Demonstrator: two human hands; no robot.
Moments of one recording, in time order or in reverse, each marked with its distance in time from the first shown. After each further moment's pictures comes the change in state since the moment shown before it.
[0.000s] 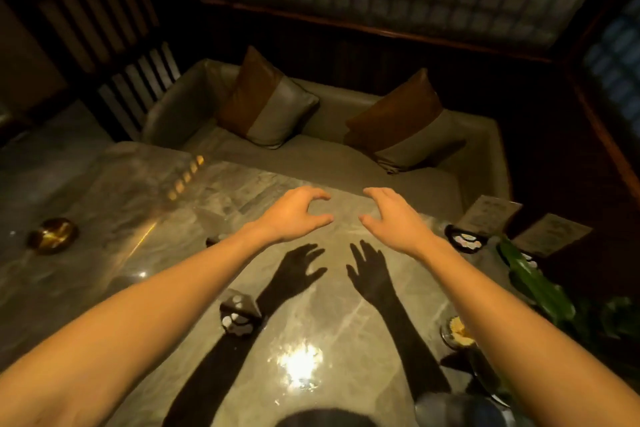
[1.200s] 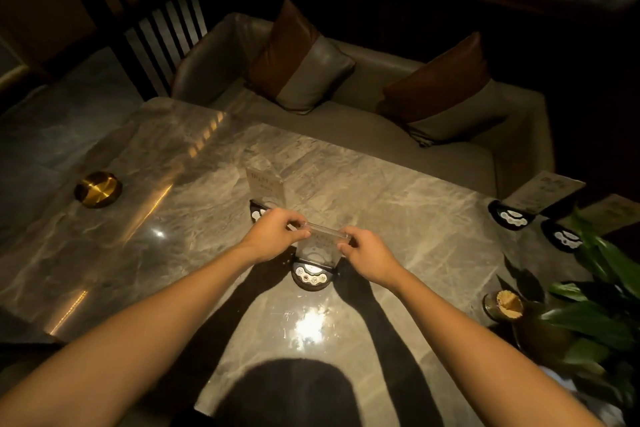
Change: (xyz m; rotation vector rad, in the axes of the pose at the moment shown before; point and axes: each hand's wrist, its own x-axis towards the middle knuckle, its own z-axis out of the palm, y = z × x) left_hand -0.113 -0.164 0.030 -0.265 -0.003 -0.182; right_hand -0.035 -0.111 0.166 0.357 -0.206 0.012
